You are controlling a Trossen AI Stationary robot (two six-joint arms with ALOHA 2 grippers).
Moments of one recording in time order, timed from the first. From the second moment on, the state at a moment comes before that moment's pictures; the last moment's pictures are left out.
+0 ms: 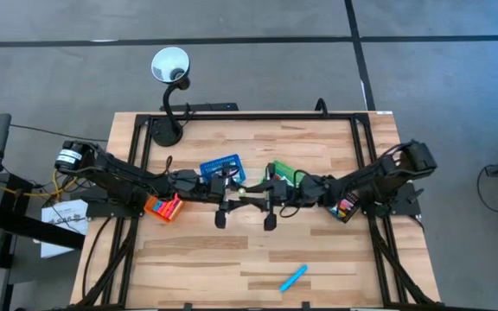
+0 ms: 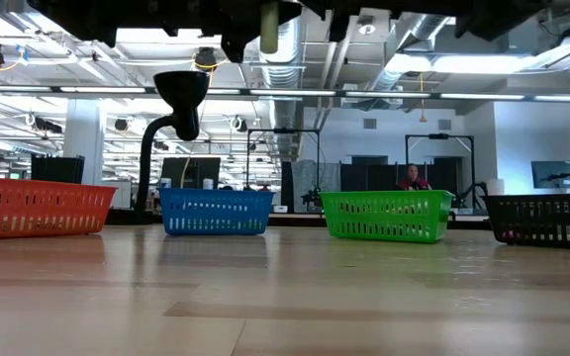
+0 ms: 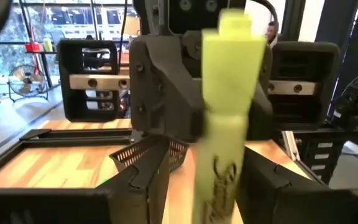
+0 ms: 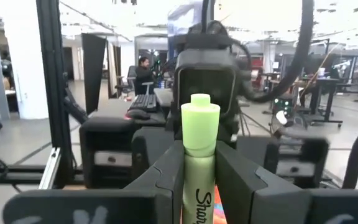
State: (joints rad) left arm -0.19 1.46 0.67 0.81 -0.10 0.05; right arm 0.22 1.65 0.84 0.94 0.21 -0.11
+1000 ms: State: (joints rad) left arm -0.19 1.46 0.67 0.80 -0.10 0.04; right arm 0.22 1.56 0.84 0.82 0.21 -0.10
